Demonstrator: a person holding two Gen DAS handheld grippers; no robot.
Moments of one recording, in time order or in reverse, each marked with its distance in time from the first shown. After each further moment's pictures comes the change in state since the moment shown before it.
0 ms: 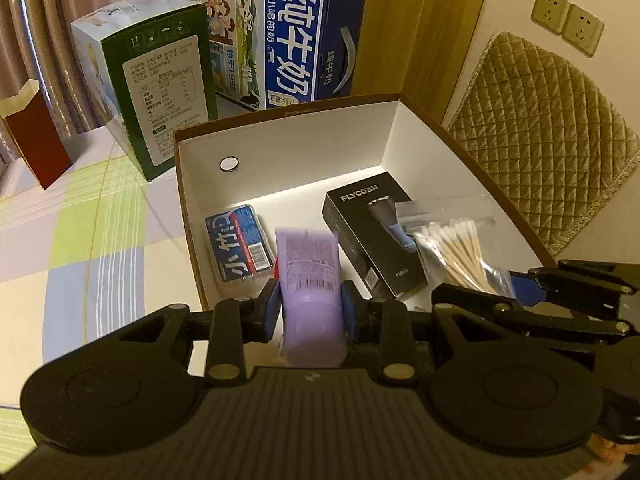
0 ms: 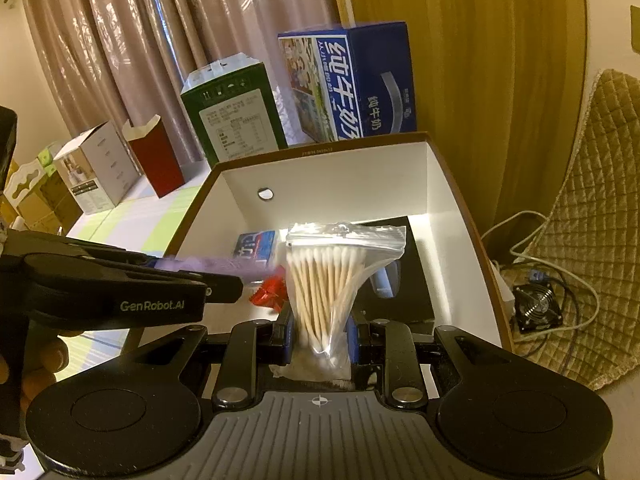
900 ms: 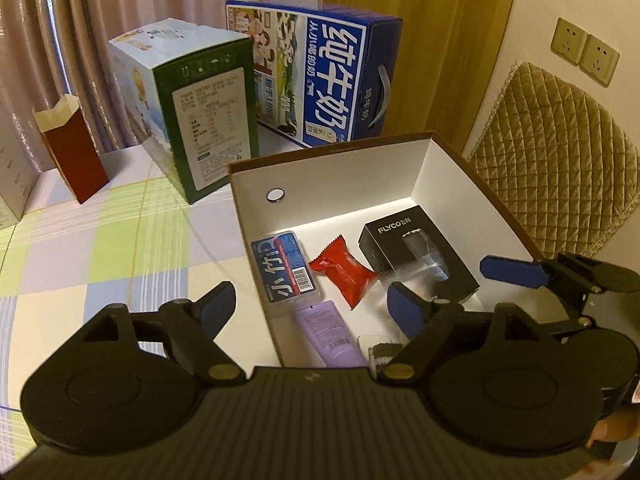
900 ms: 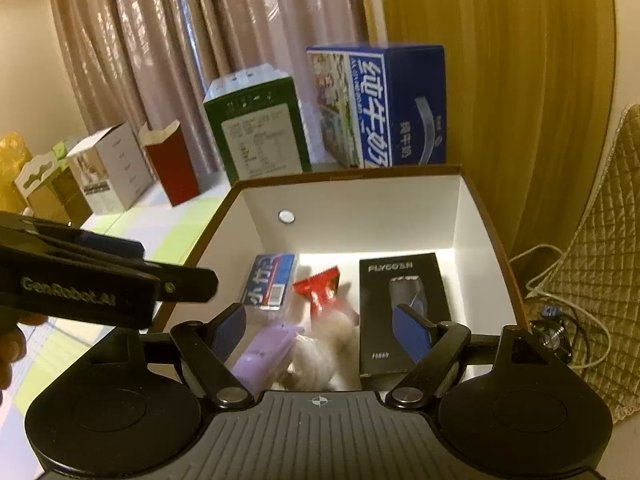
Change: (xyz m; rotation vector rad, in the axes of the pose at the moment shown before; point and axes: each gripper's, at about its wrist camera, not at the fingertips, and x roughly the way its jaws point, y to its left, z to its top) left arm -0.033 0.024 0.007 -0.033 -0.067 0.059; right arm 0.015 0.013 0.012 -0.073 -0.042 0.030
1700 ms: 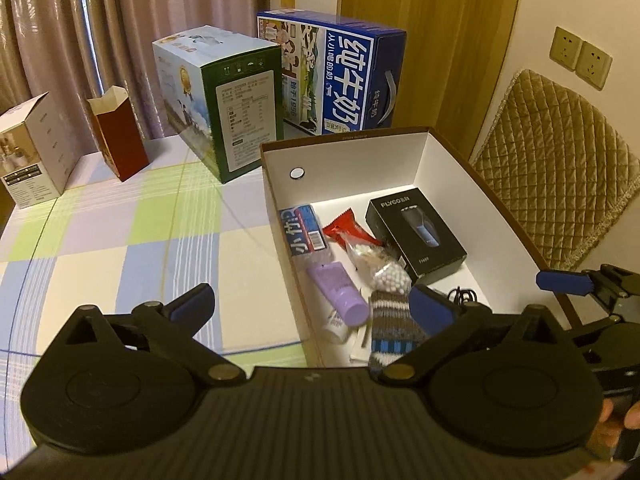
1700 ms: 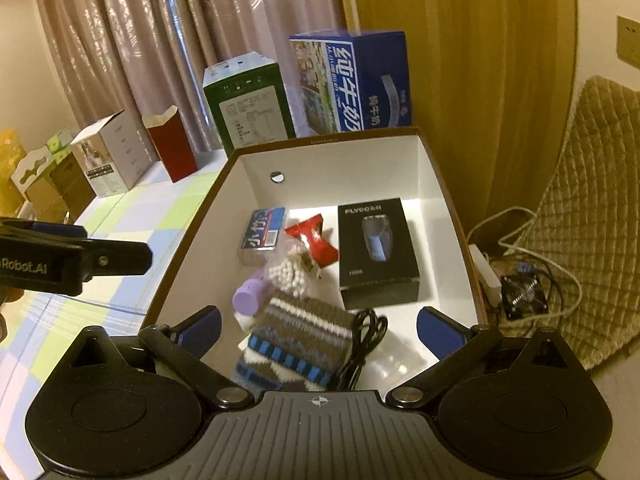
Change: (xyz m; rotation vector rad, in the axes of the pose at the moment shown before) left arm -0.071 -0.008 -0.040 -0.035 -0.022 0.063; right arm -0.072 0.003 -0.040 0.052 0.045 -0.039
